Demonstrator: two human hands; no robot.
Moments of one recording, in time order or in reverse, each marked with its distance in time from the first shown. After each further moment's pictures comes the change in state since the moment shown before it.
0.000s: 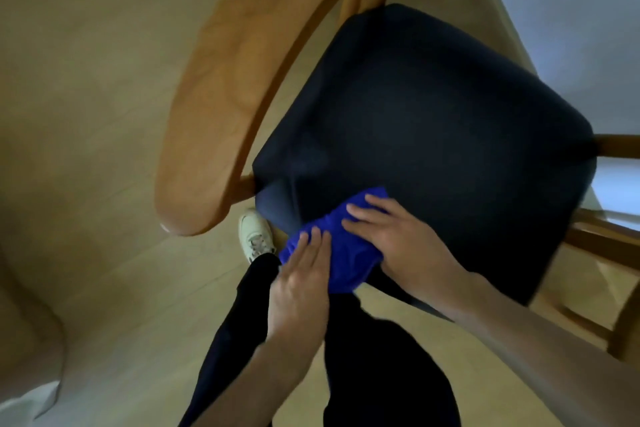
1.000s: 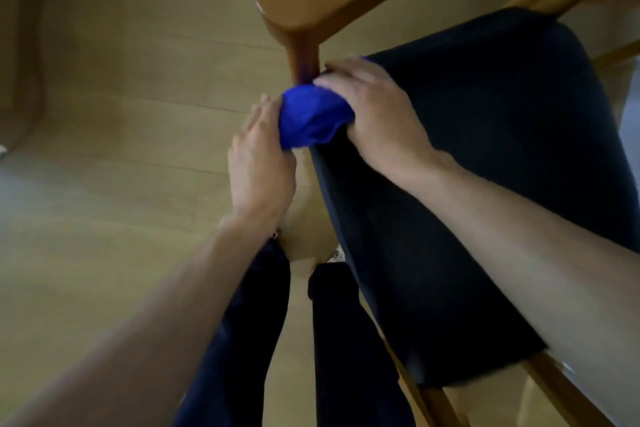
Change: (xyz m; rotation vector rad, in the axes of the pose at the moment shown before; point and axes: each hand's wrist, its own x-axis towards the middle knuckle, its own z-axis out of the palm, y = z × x) left_hand 0.016 -0.019 0.002 -0.351 0.682 -0.721; right_hand 0.111 -0.044 -0.018 -0.101 0.109 -0.469
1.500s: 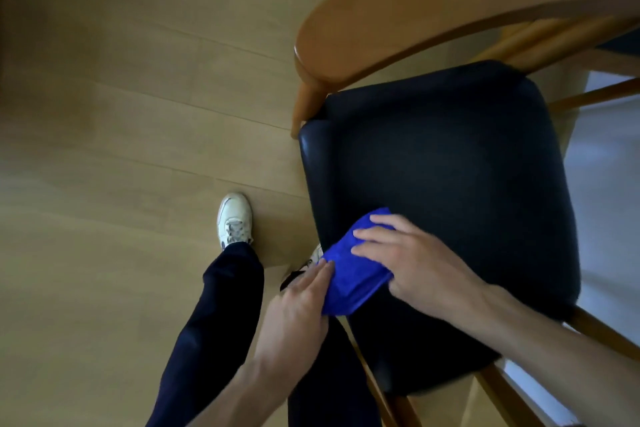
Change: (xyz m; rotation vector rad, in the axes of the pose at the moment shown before) left_hand -0.147 -0.014 0.017 -0.202 -0.487 0.122; right_hand -0.122 0.013 -0.015 -0.140 -0.515 -0.119
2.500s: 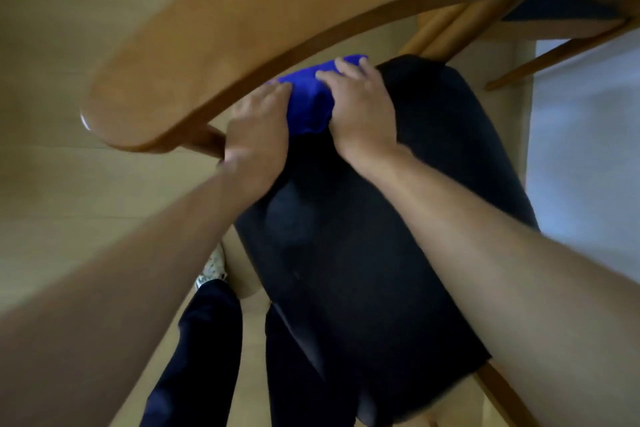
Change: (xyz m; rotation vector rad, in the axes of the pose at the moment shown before) left_hand 0.255 0.087 -0.058 0.427 0.254 0.116; right_hand 0.119 0.113 -0.089 0.052 0.566 0.511
